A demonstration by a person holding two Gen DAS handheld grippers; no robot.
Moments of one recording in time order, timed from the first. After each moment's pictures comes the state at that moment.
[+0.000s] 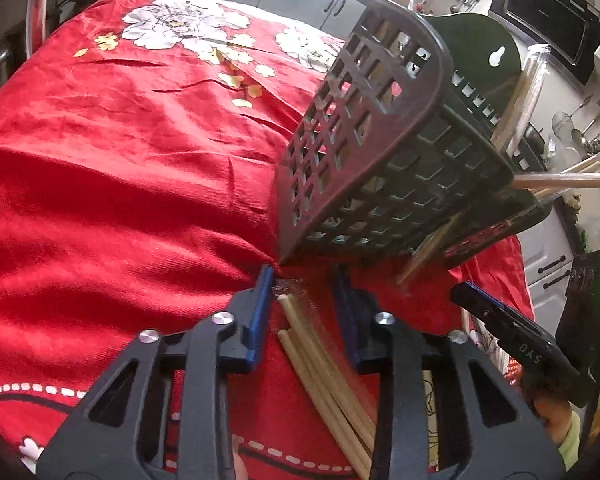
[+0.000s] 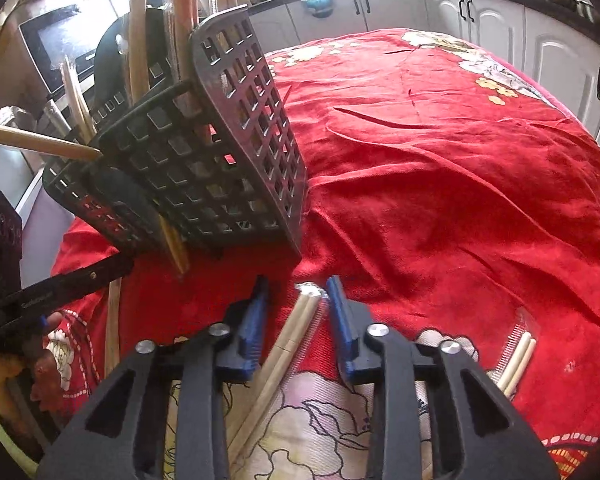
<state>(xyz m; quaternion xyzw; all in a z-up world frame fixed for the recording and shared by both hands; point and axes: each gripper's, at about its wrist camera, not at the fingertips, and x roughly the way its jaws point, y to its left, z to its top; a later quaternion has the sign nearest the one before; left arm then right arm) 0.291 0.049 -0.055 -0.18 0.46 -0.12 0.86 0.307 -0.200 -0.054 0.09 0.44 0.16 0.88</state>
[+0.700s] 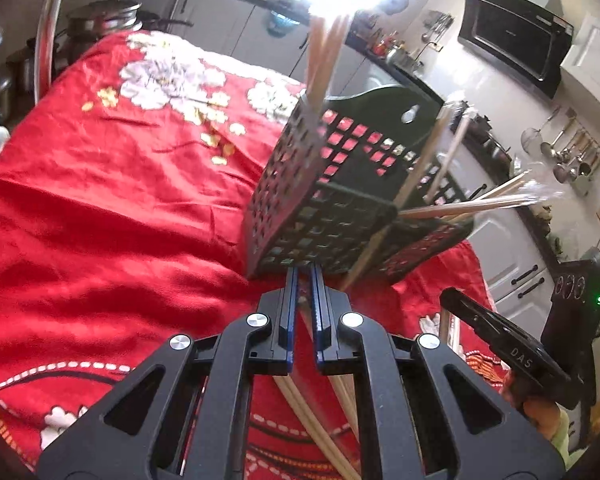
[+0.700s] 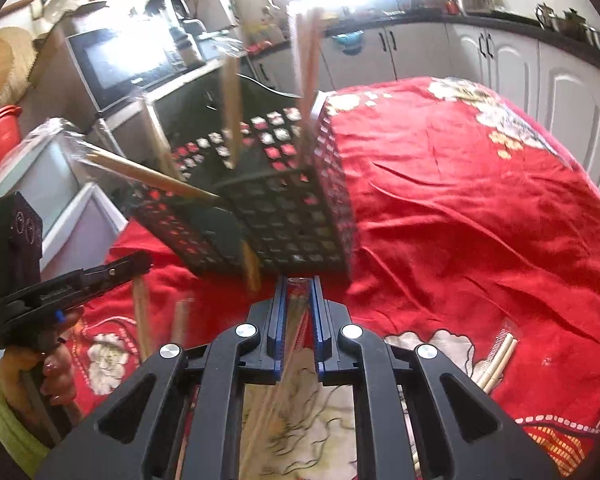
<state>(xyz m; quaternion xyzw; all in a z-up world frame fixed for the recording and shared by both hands) 0.252 0.054 0.003 -0.19 0.39 -0.14 0.89 0.263 -0.189 0.007 0.09 0.37 0.21 0.90</state>
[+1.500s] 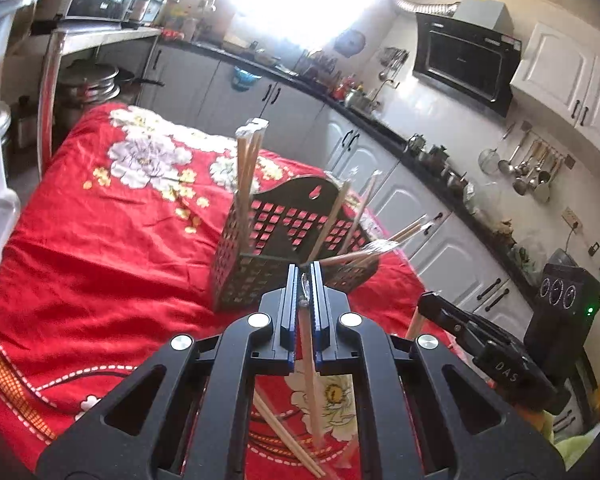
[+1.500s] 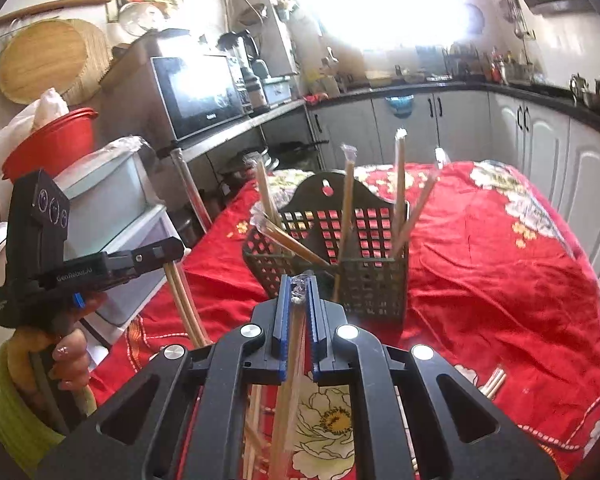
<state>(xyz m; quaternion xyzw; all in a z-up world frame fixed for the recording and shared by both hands) 0.195 0.058 0.089 -0.19 0.30 -0.19 0.92 0.204 -0.171 0.091 0.06 0.26 0.27 0.93</state>
